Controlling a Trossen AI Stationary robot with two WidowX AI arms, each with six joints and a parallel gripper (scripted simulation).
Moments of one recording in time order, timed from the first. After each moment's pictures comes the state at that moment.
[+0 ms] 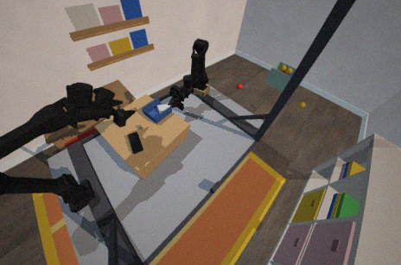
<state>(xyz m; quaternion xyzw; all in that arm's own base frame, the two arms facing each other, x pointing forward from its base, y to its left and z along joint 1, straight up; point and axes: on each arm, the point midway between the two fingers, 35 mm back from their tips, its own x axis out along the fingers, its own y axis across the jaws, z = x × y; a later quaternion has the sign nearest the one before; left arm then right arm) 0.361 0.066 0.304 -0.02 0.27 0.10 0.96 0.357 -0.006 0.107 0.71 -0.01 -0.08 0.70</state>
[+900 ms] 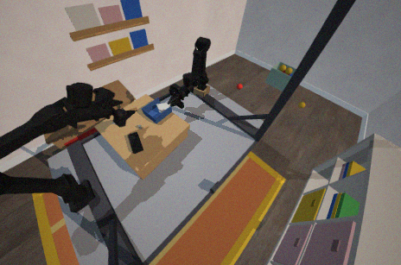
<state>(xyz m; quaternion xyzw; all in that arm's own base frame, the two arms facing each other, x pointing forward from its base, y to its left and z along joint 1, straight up) 0.361 0.066 0.304 -0.02 0.27 0.10 0.96 0.358 -0.006 0.119 0.71 0.00 -0.09 0.70</state>
